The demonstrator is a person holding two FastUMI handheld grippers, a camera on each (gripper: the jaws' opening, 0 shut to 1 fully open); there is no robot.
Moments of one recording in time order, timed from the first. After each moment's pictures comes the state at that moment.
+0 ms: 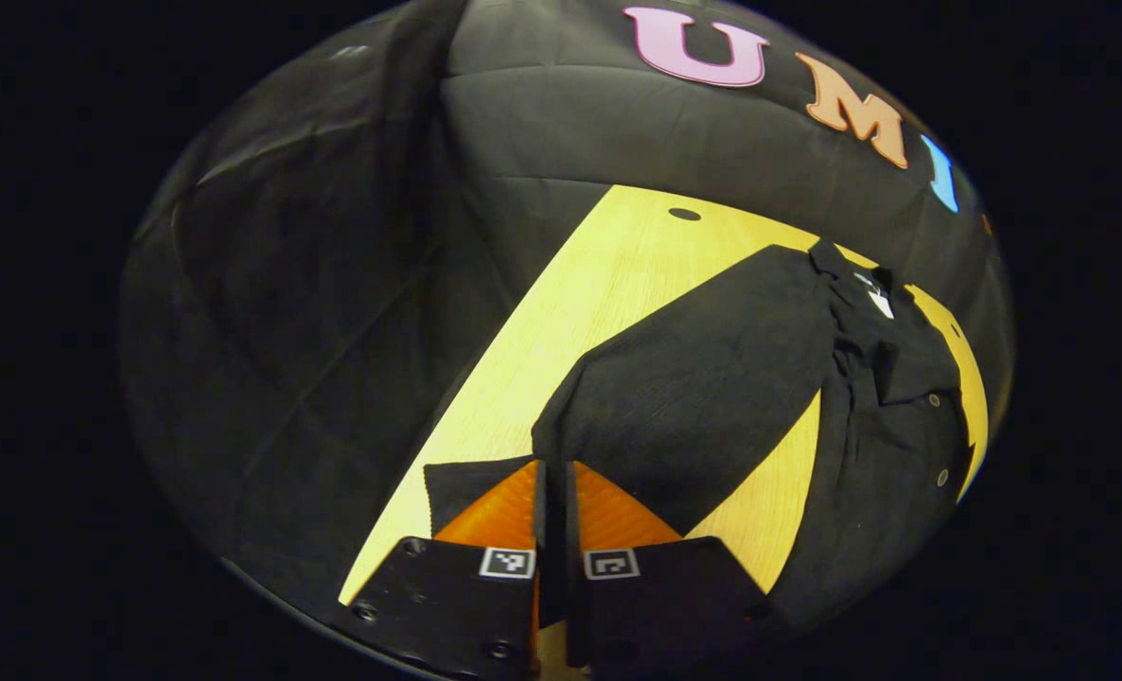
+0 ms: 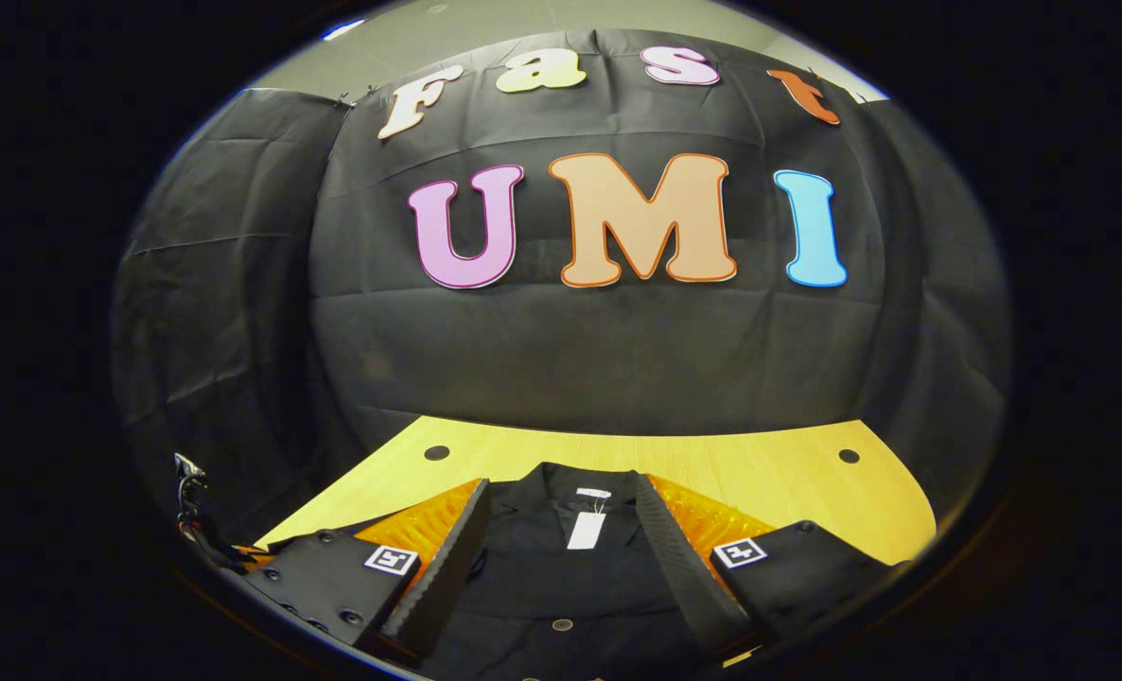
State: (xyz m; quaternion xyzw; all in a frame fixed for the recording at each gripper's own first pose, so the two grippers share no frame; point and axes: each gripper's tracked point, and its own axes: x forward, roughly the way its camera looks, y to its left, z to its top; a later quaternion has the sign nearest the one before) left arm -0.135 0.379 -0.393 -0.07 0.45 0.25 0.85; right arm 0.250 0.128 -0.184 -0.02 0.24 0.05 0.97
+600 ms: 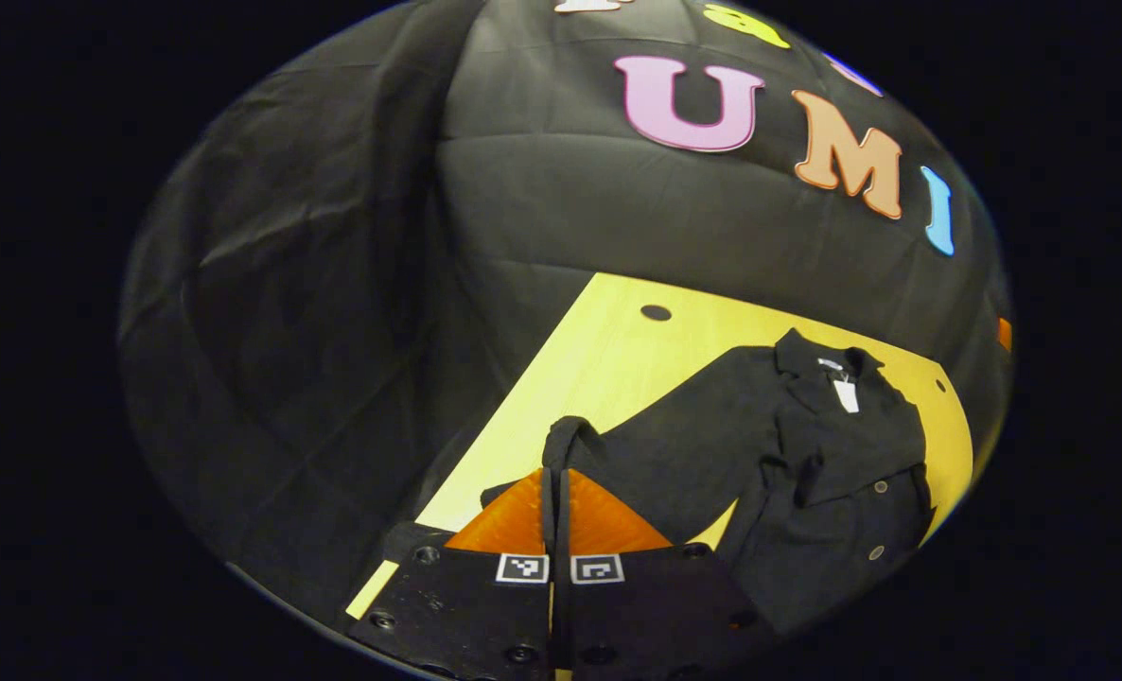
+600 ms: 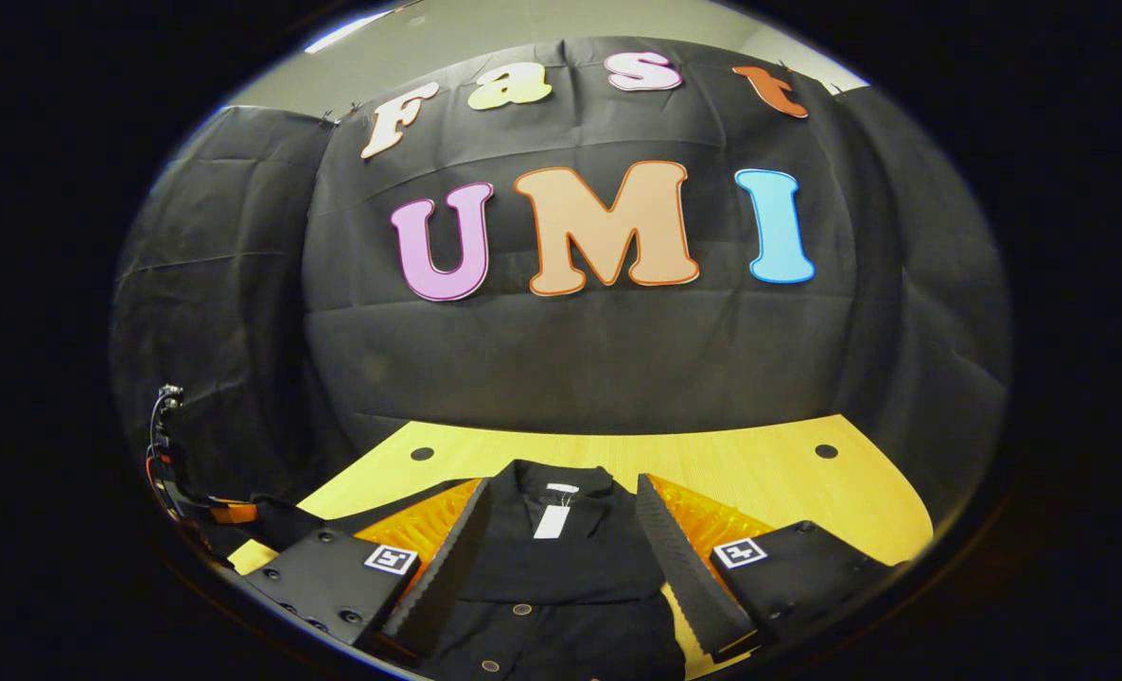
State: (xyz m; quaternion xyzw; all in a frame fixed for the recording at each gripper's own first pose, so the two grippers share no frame) left arm -0.041 0.344 -0.292 -0.05 0.36 0.23 0.90; right arm 0.224 0.065 -0.174 0.01 0.23 0.04 0.97
